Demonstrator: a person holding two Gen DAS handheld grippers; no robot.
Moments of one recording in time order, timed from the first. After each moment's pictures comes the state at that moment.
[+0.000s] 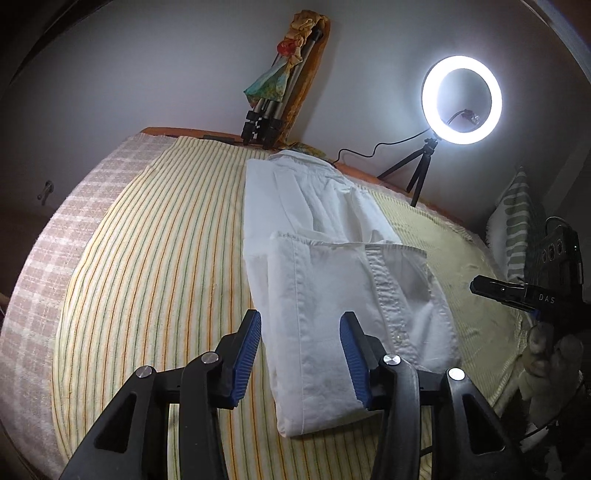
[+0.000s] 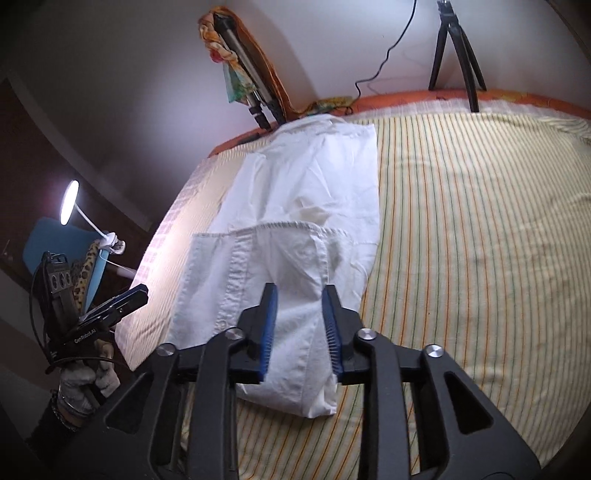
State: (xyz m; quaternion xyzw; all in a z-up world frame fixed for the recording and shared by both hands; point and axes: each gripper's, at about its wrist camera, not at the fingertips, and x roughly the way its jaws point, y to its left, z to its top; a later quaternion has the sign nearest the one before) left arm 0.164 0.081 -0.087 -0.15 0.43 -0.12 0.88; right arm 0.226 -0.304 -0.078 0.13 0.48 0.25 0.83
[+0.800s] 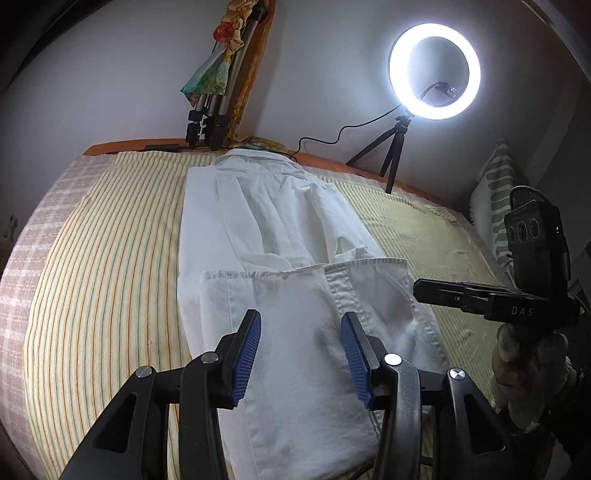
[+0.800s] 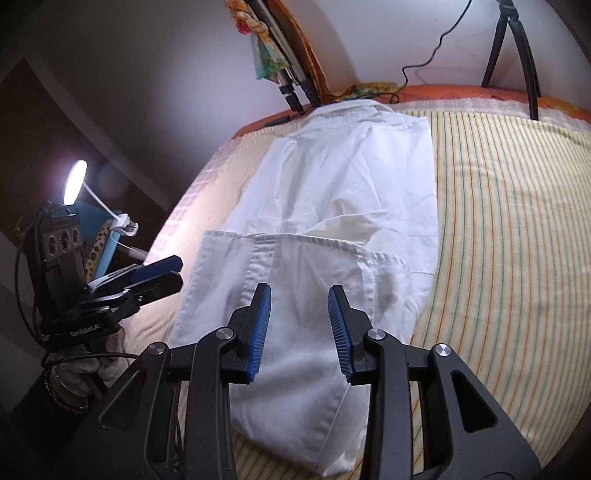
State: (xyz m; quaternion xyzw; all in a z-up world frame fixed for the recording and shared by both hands) left arm 0.231 0.030 -0.094 -0.11 0.44 -0.18 0.87; right arm 0.272 -0.258 -0.114 0.11 0.50 0.31 0.80
